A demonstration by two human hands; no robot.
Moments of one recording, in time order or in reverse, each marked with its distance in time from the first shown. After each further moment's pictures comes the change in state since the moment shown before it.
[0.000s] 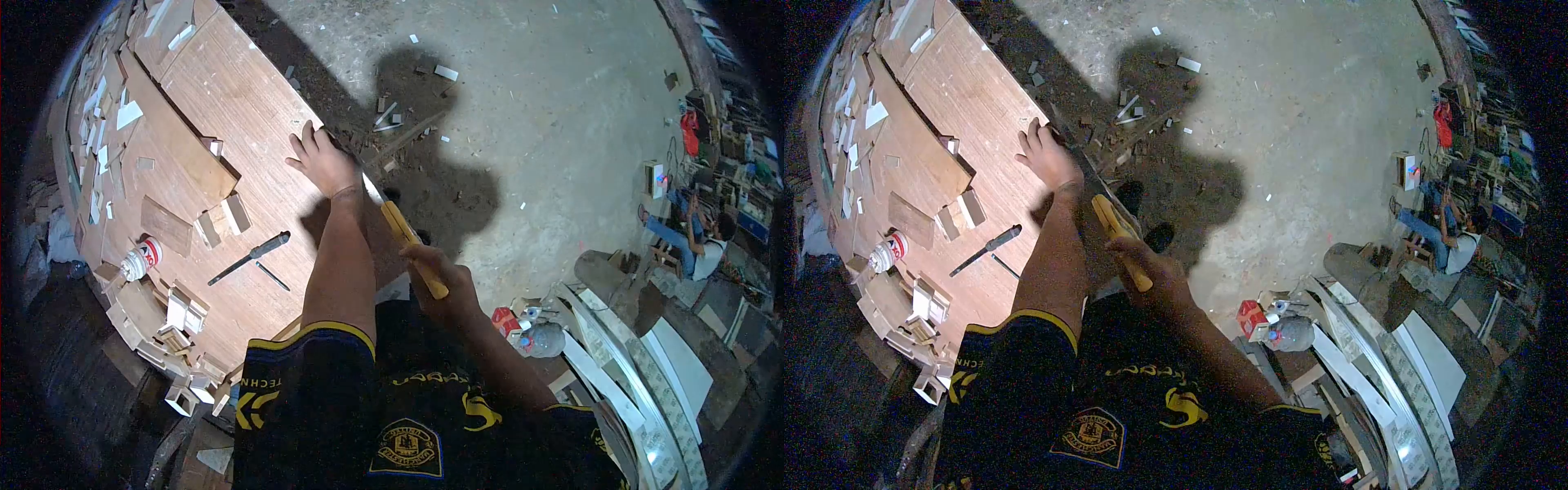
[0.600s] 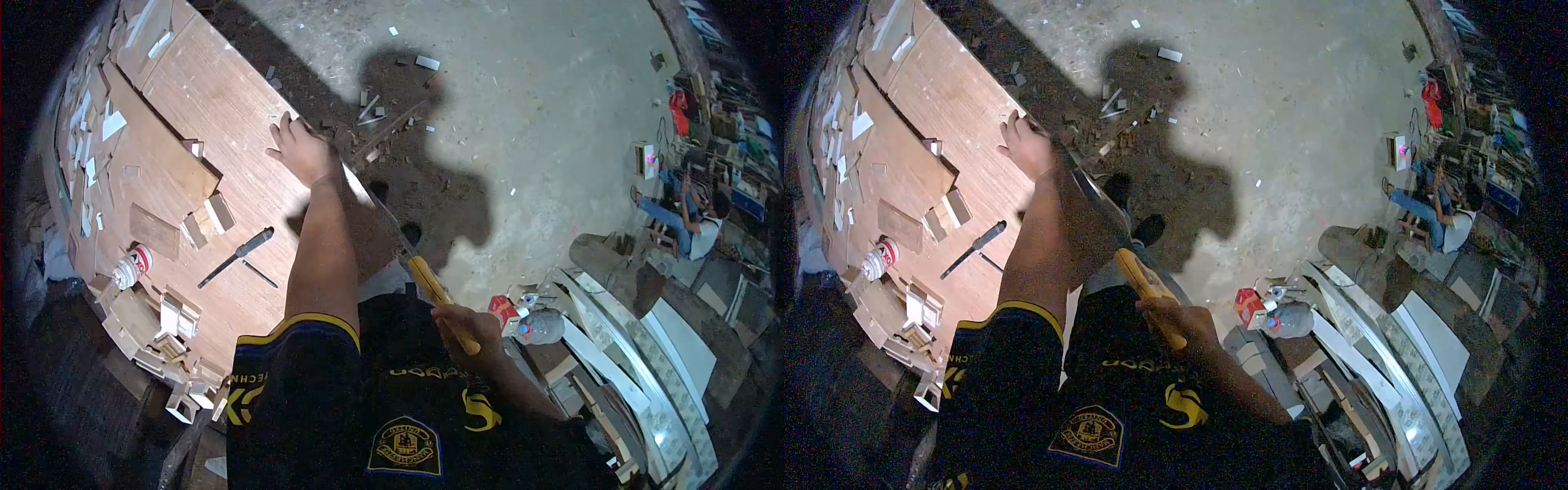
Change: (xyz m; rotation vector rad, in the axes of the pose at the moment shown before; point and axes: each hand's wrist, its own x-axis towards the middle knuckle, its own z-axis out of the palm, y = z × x) left_hand 0.005 0.001 0.005 -0.033 0.036 0.001; right_hand -0.103 -0.008 -0.039 -0.025 0.025 0.002
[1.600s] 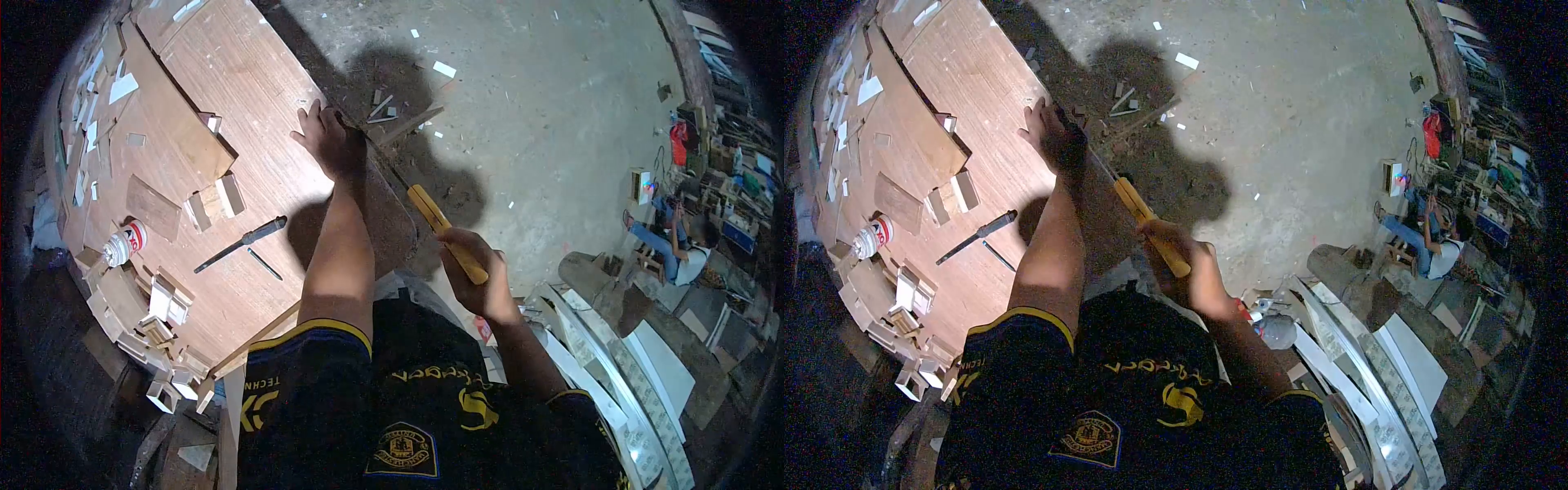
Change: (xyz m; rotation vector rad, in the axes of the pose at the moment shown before) left_hand -0.004 -0.010 0.011 -0.155 0.128 0.072; right_hand 0.104 -0.006 0.013 0.037 0.055 -0.074
